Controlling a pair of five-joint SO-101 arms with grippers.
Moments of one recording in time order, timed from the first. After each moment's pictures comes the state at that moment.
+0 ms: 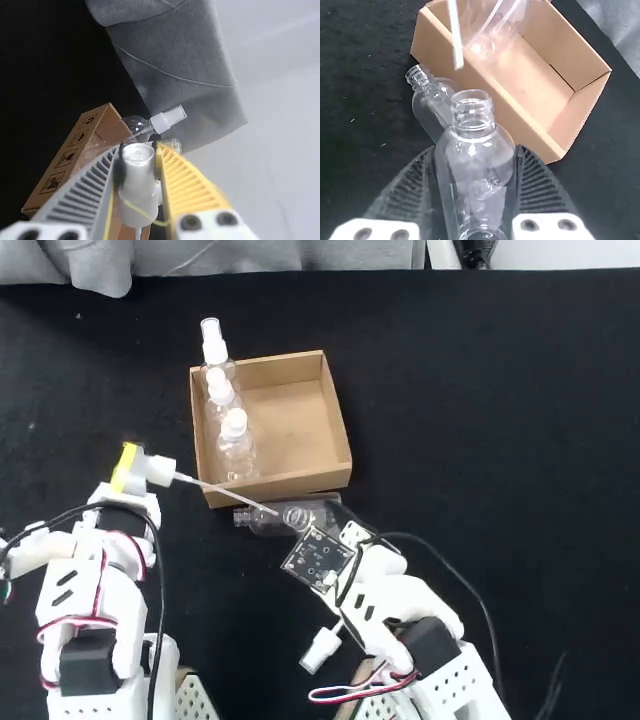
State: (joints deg) left arm -8.6 -103.6 72.5 49.5 61.0; right arm -31.3 -103.0 94.7 51.6 32.6
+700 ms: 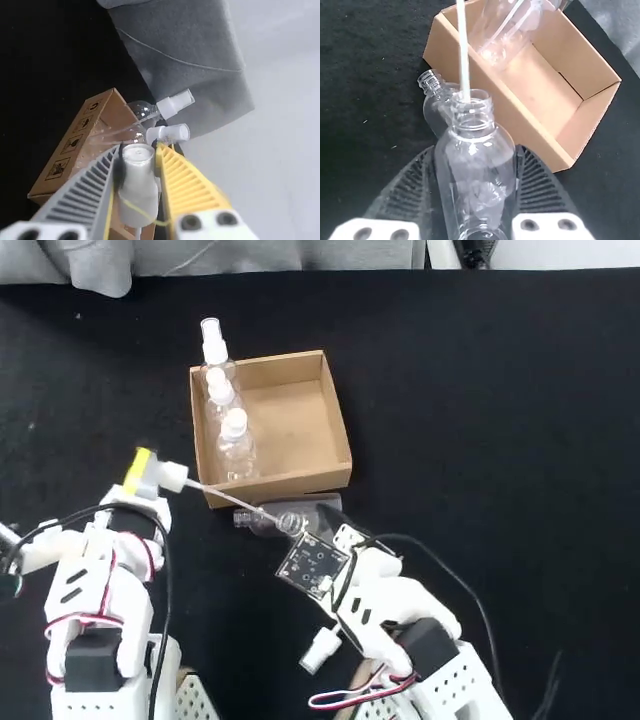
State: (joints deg) left arm -5.8 -104.4 74.8 50.4 61.0; right arm -33.8 -103.0 94.7 51.6 32.6
